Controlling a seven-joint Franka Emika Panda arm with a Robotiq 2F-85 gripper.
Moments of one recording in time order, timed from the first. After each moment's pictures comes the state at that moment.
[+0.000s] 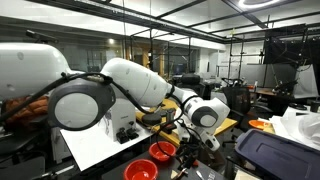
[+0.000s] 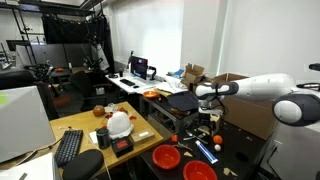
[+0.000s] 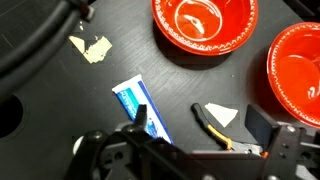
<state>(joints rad) -0.30 1.41 0.04 -0.63 0.24 1.61 0.36</state>
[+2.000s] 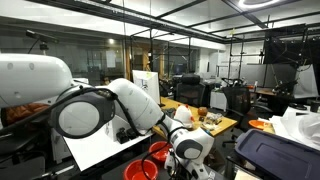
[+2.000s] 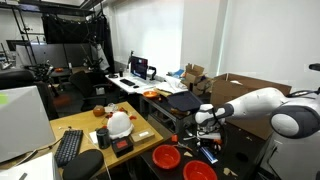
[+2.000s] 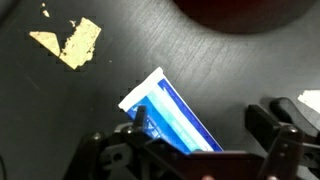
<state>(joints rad) -0.24 1.50 -0.05 -0.83 0.24 1.95 0.58</state>
